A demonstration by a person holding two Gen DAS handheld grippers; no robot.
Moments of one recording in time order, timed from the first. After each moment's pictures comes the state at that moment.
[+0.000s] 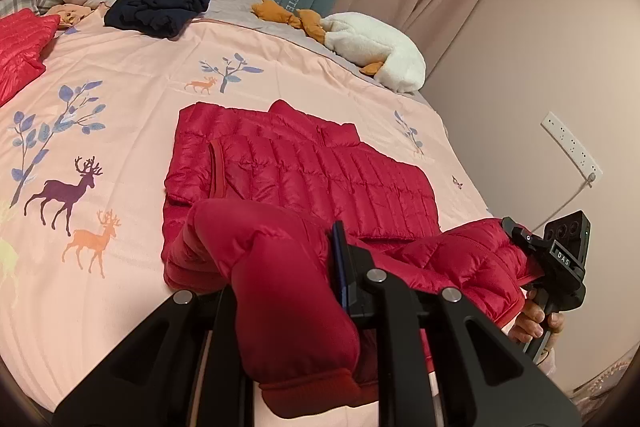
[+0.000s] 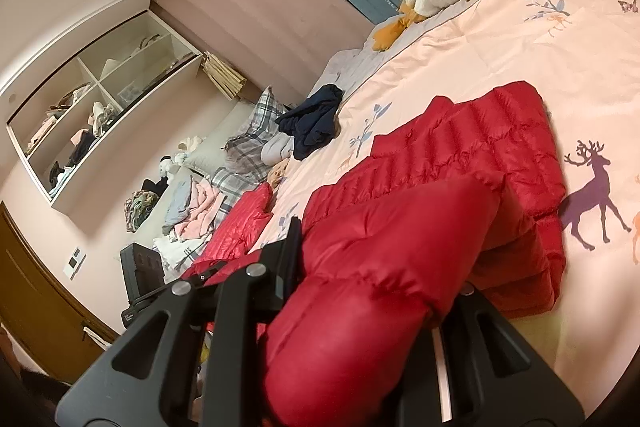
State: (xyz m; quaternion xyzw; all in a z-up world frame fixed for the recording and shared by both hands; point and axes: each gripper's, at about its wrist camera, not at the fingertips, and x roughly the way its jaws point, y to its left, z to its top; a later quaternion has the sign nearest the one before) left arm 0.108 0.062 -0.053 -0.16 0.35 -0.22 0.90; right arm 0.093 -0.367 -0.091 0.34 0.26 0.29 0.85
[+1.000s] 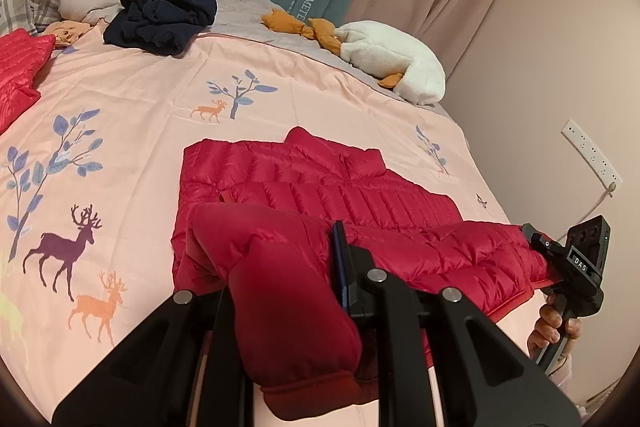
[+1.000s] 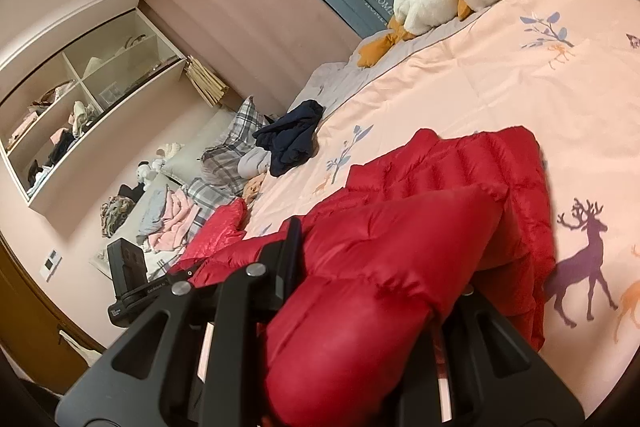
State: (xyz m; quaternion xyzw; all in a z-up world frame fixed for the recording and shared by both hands) left arm 0.171 0.060 -0.049 -0.14 0.35 -0.19 0.91; right arm 0.149 -0.372 -0.085 0.32 0.26 0.26 0.88
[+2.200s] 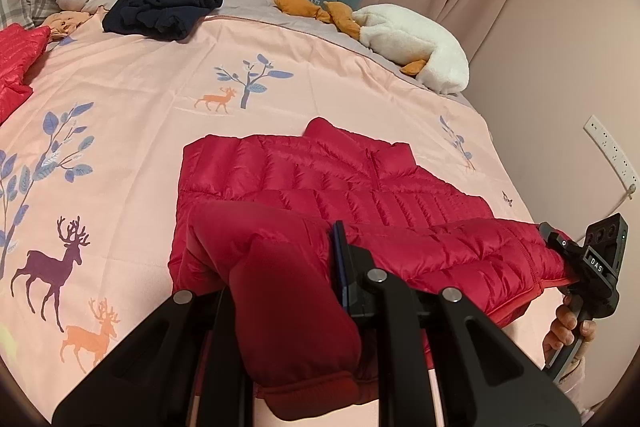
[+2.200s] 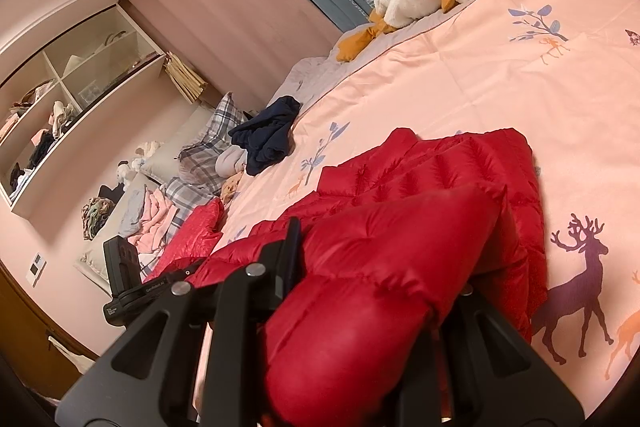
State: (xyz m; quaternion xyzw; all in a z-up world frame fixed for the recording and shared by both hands) left arm 0.215 0.052 -0.075 -0.13 0.38 -0.17 0.90; right arm 0.176 -0.372 -0.102 0.31 0.28 0.24 0.88
